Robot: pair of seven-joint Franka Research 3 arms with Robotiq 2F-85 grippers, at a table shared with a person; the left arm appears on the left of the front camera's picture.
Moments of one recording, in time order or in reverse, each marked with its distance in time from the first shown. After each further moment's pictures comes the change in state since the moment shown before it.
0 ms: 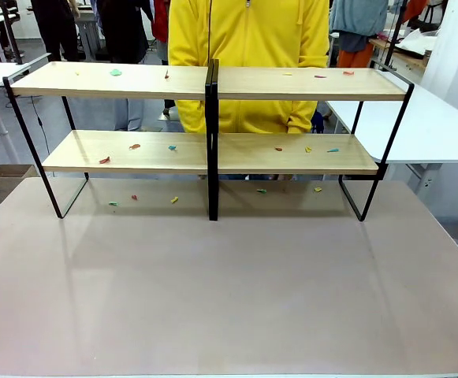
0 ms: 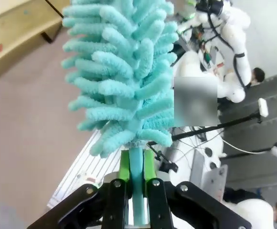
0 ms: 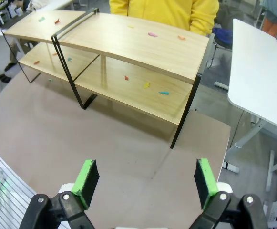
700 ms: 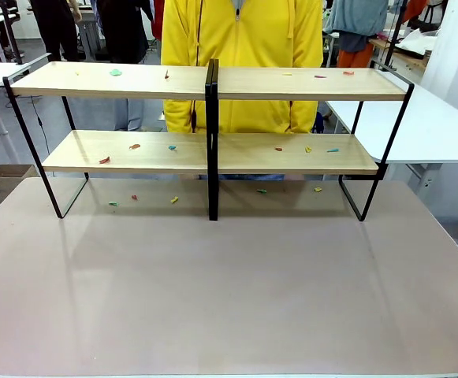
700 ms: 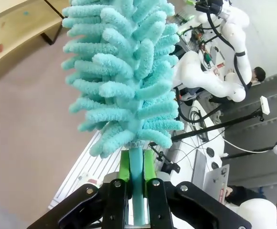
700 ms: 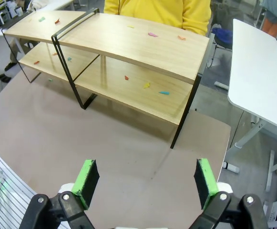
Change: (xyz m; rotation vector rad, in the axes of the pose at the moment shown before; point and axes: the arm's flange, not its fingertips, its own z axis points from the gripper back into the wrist) left arm 0.003 0.005 -0.008 -0.006 0.009 -0.008; right arm 0.000 0.000 0.000 0.000 0.000 0.000
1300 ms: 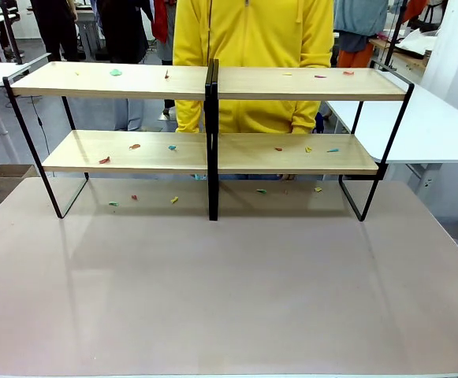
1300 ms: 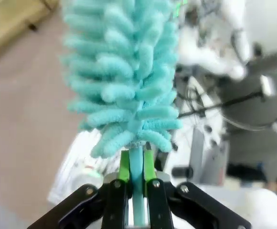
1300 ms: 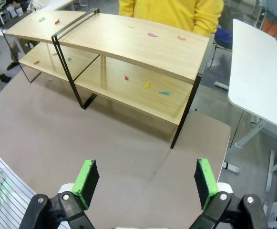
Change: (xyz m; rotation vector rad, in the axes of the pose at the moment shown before) left arm 0.023 -0.005 -0.047 -0.061 0.201 -0.062; right arm 0.000 0.000 0.000 0.000 0.000 0.000
